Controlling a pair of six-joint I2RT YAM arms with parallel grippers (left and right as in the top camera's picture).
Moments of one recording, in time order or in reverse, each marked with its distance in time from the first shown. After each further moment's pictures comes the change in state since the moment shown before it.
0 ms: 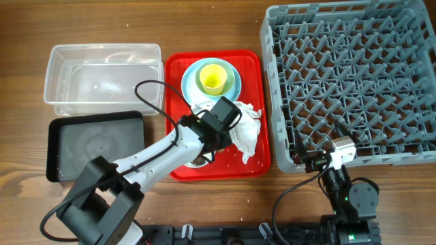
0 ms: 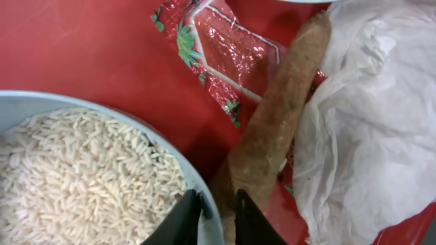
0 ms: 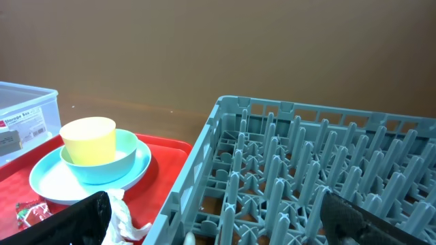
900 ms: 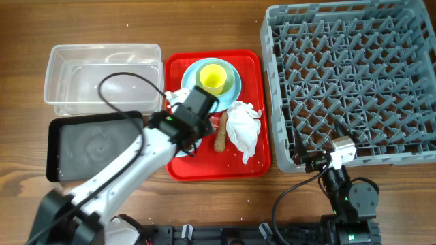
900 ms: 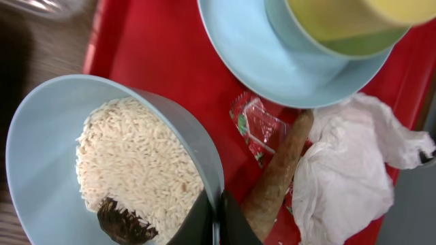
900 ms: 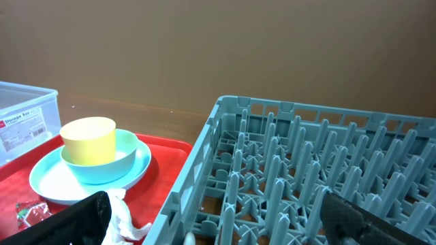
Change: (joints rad) left arm 0.146 -0.215 -0.002 -0.095 -0.055 0.068; right arm 0.000 0.000 0.000 0.000 0.000 0.000
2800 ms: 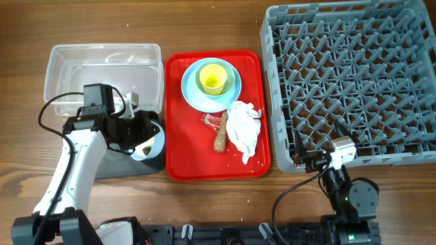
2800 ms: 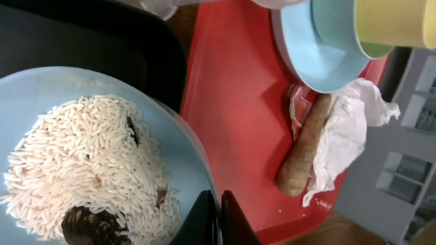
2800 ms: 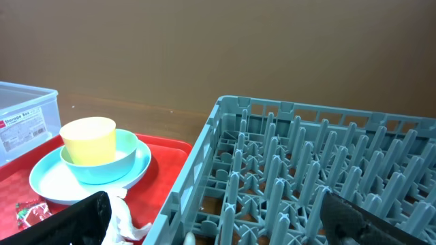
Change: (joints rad) left arm 0.690 -0.063 -0.141 -0.058 0.660 0.617; right arm 0.000 0.000 0.000 0.000 0.000 0.000
